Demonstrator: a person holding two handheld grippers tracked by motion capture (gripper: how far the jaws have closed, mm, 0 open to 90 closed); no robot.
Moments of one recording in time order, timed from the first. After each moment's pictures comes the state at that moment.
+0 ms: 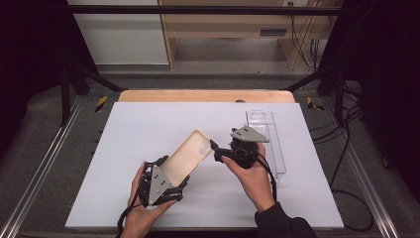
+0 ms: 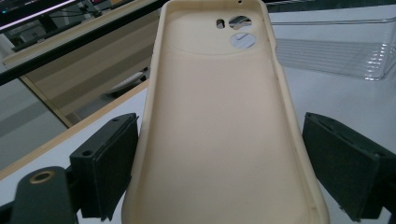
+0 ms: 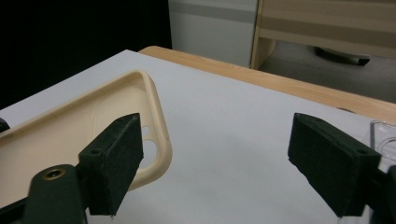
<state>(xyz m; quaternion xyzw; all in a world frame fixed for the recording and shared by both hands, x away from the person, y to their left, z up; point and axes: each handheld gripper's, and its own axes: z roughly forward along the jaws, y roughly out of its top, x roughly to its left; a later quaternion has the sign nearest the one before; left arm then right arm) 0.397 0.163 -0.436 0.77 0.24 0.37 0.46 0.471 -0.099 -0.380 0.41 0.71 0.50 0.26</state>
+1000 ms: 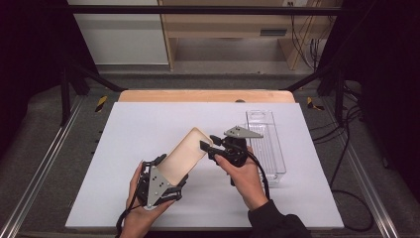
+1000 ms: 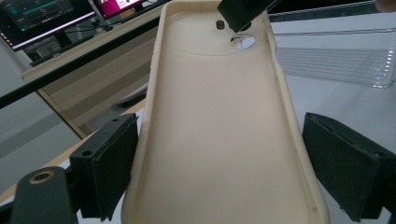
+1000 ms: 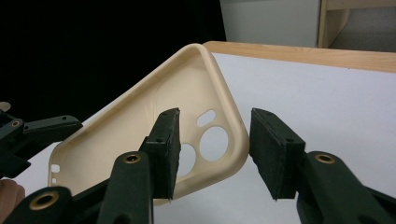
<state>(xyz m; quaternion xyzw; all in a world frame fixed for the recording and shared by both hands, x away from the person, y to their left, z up) 0.392 0.165 -0.431 0.75 0.23 0.40 0.47 0.479 -0.081 -0.388 0.41 0.71 0.56 0.13</state>
